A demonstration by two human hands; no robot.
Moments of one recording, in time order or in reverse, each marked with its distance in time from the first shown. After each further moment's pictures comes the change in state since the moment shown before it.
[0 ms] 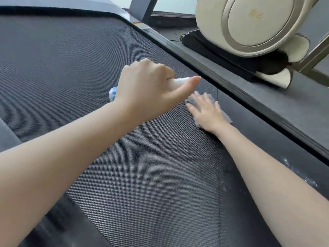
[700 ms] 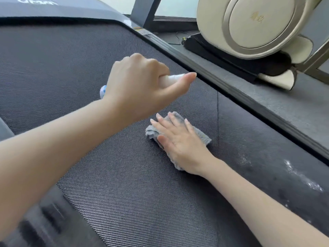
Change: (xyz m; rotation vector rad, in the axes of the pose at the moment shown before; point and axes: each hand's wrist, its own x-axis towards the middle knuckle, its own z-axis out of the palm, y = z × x) left_hand 0.006 0.003 -0.022 0.032 -0.016 -0.006; right_hand -0.091 -0.069 0.012 0.091 -0.059 -0.466
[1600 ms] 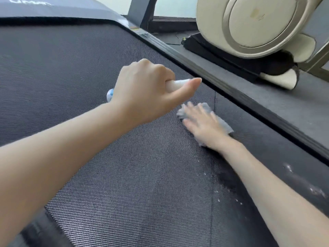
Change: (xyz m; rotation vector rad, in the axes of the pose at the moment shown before) left_hand 0.011 0.017 0.027 -0.025 -0.034 0.010; right_hand 0.022 0.097 -0.021 -0.025 0.048 0.261
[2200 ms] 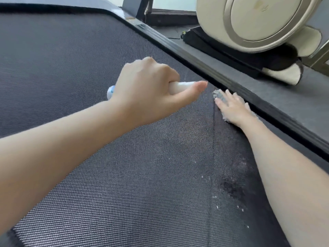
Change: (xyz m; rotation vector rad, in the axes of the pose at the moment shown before) left_hand 0.003 0.001 0.031 -0.001 -0.032 0.065; right_hand 0.040 0.097 -0.034 -0.053 0.003 0.447
